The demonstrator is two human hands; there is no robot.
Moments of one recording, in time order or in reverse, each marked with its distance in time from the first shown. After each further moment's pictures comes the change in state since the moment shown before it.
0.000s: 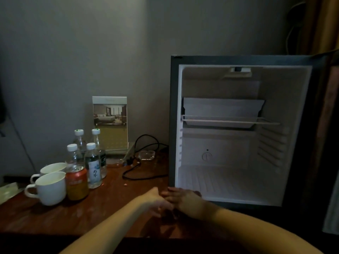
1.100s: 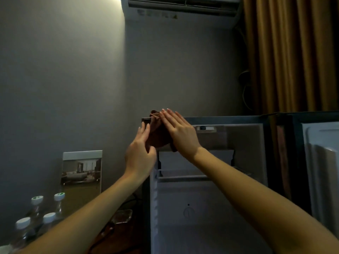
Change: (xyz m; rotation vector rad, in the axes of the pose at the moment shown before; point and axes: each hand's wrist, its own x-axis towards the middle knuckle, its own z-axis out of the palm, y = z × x) left_hand -0.108 0.225 -0.061 0.084 0.913 1.197; right_hand 0.053 0.161 -0.285 -0.584 0.762 0.499
